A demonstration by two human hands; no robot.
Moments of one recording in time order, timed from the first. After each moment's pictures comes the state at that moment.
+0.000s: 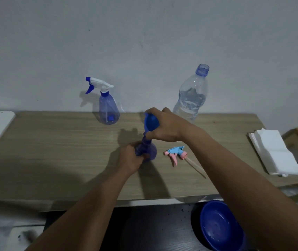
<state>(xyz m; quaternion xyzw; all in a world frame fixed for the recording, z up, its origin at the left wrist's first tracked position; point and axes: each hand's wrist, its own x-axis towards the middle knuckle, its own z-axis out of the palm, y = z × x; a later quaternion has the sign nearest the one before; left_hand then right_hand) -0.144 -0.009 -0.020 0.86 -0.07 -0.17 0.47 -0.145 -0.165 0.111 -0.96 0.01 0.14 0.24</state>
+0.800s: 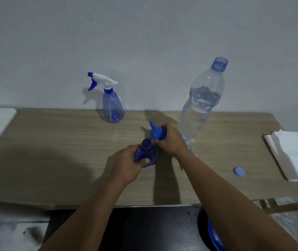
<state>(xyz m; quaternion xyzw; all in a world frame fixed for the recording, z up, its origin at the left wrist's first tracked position) -0.146 0.015 -0.028 0.87 -0.08 -0.13 0.47 -0.118 -0.174 -0.029 -0.91 0.15 0.03 0.39</state>
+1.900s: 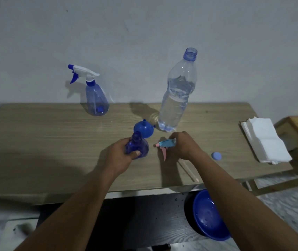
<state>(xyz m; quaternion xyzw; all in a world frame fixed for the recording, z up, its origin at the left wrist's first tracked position) -0.176 -0.007 -0.009 0.86 -0.07 -0.16 0.48 -0.194 -0.251 -0.025 -0.95 0.17 0.14 0.23</state>
